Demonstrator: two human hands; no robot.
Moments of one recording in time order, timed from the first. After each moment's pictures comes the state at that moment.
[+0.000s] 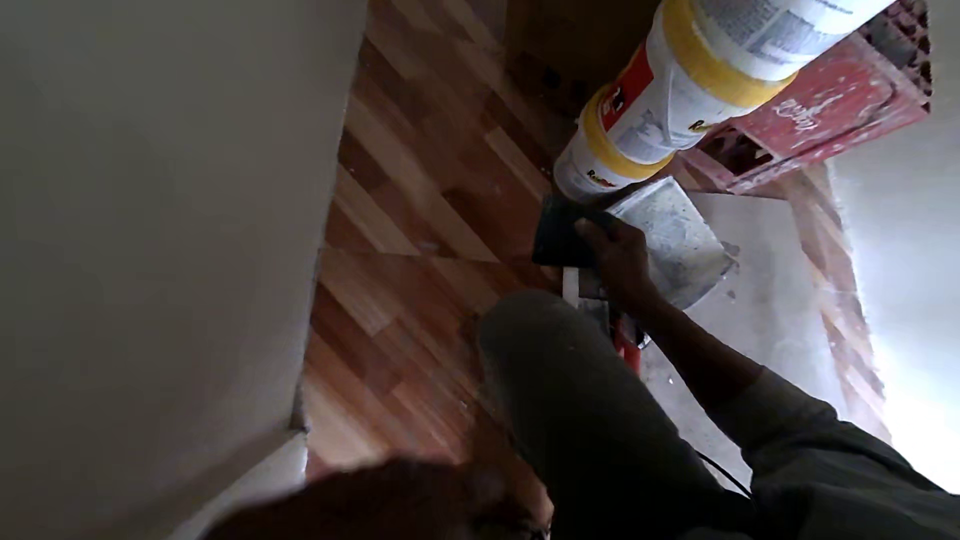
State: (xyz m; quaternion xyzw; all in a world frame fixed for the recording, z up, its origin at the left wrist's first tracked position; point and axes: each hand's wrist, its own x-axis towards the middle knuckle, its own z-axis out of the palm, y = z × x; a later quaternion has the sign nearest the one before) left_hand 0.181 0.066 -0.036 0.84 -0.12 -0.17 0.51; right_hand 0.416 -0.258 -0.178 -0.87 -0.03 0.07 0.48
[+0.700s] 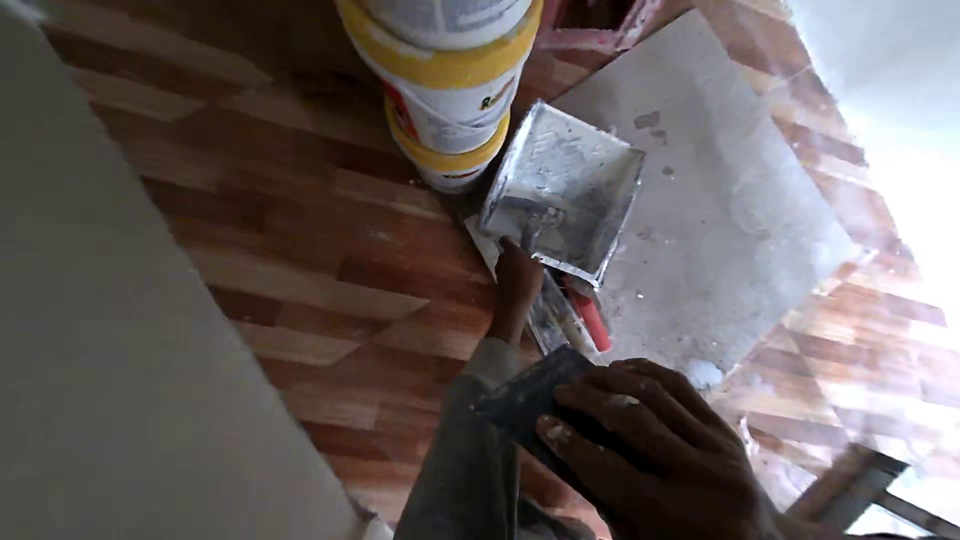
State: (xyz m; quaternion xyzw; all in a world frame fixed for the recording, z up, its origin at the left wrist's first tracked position) left_hand 0.454 -0.270 -0.234 0.86 0.03 -0.34 0.38; right_hand 0.294 -0.298 0.003 -0.96 -0.08 -0.07 0.25
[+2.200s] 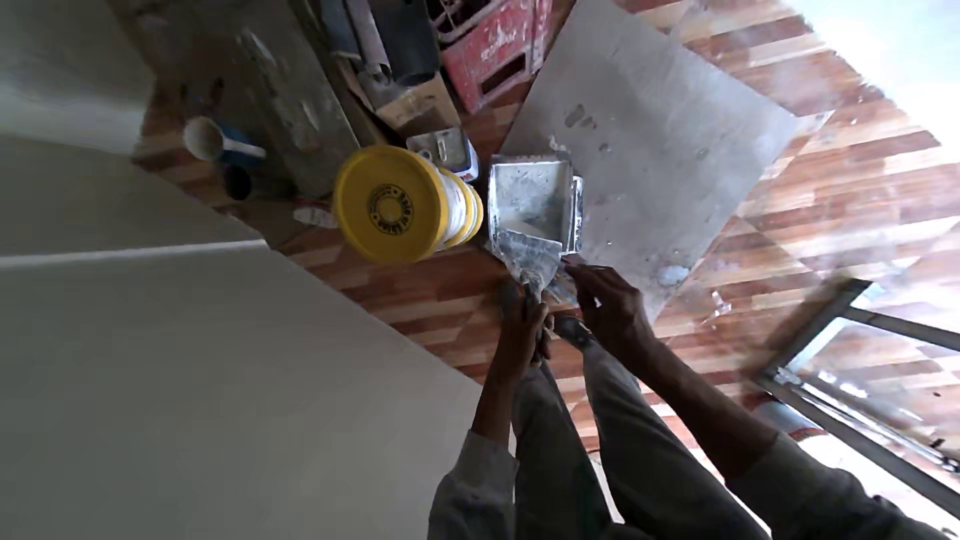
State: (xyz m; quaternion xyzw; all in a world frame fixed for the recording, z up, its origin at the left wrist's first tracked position) left_hand 0.485 -0.258 0.195 0.61 0.10 -0.59 0.52; right_hand 0.388 -0.409 0.208 -0.88 0.27 -0.06 0.39
